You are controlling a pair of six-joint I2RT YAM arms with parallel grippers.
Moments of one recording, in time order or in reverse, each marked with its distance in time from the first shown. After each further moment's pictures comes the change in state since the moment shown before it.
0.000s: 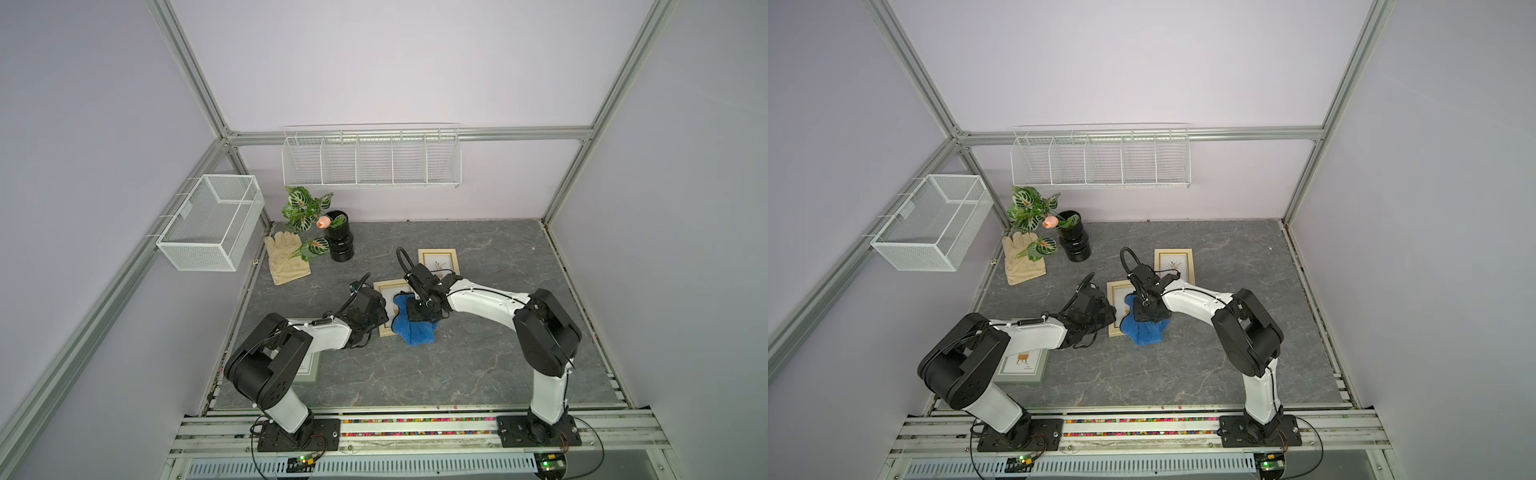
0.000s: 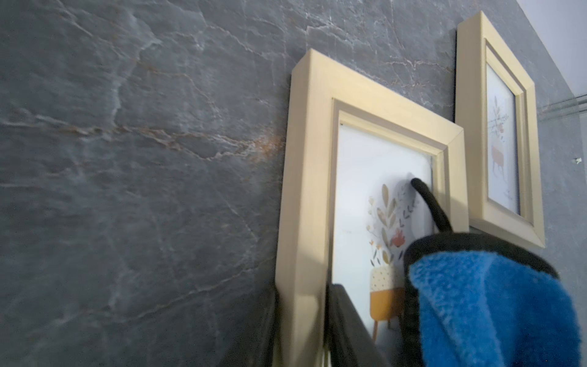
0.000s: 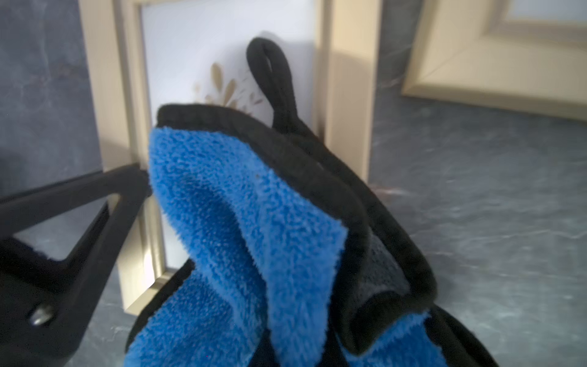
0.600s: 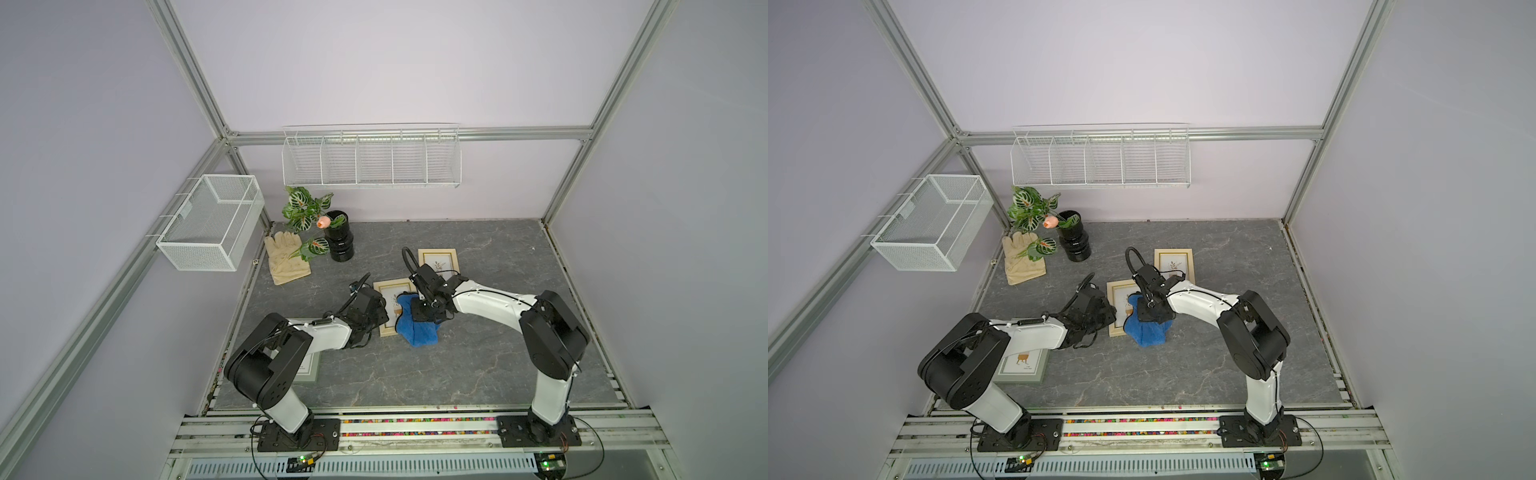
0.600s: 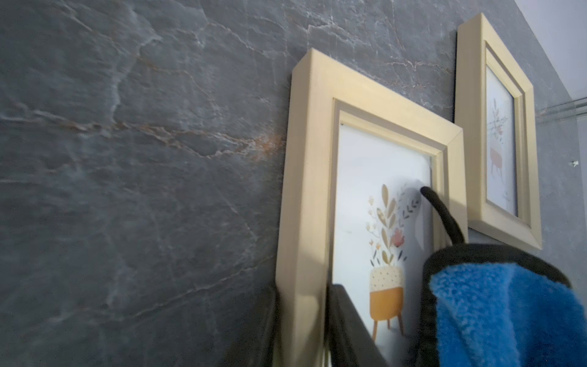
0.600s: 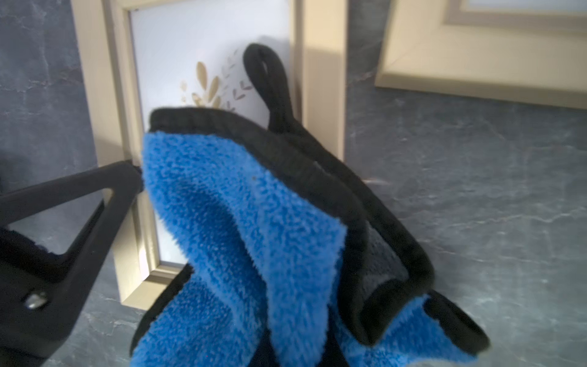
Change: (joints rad) left arm -0.002 0.001 -0.001 0.002 0.001 -0.011; right arm -0.016 -0.035 -0.042 0.025 -0.007 0.007
